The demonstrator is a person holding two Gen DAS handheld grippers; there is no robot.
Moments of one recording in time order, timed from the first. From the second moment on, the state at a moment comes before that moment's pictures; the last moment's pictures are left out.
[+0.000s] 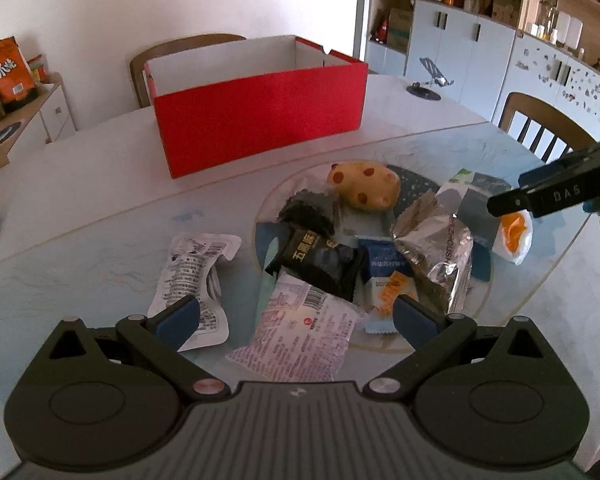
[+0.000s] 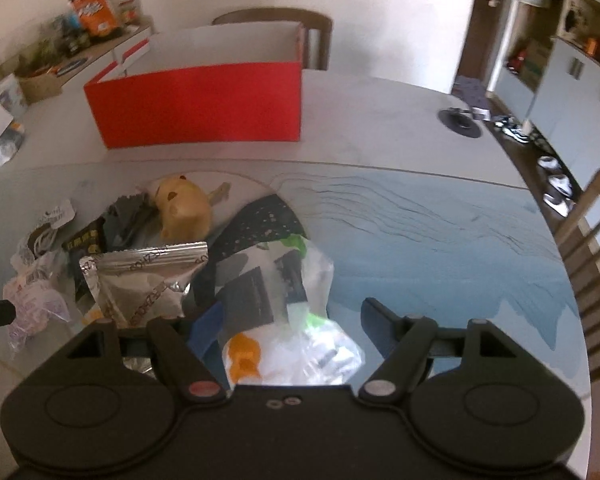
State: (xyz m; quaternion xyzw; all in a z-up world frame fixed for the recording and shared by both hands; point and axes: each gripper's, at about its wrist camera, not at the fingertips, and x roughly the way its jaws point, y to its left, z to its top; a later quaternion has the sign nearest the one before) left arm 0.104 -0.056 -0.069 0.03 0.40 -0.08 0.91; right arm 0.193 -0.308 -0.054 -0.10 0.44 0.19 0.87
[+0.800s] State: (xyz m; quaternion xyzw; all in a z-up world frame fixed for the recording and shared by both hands) left arm 0.120 -0.058 -0.097 0.04 0.44 -0.08 0.89; right arm 0.228 -0.290 -0.090 -0.11 0.50 0.22 0.83
